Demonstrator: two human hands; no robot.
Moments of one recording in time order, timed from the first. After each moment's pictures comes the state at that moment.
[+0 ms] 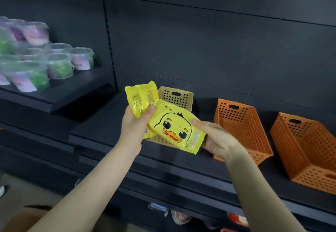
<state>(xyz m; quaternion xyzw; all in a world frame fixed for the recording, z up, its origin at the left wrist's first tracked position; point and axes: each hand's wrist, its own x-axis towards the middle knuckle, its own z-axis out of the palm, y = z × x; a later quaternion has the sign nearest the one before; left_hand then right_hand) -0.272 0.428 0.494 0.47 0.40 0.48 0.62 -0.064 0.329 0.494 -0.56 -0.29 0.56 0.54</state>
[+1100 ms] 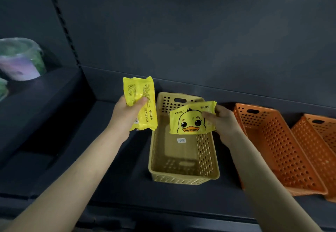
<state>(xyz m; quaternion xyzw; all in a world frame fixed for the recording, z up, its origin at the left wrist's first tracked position) -0.215 0.681 0.452 0.53 0.43 0.33 0.65 -0.009 0.511 0.471 -0.75 -0.23 0.30 0.54</state>
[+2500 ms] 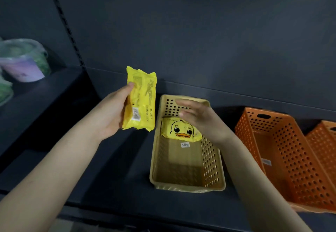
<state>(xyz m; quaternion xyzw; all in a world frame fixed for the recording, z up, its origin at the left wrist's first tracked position) -0.238 0.689 0.514 0.48 0.39 0.19 0.76 -0.031 0.548 0.482 -0.68 -0.48 0.36 0.42</state>
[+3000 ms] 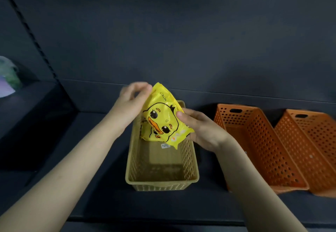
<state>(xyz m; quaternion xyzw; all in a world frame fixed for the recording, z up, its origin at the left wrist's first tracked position) -0.168 0.641 0.518 0.72 0.35 0.28 0.53 -0.014 0.489 0.497 -0.54 -0.35 0.53 0.55</state>
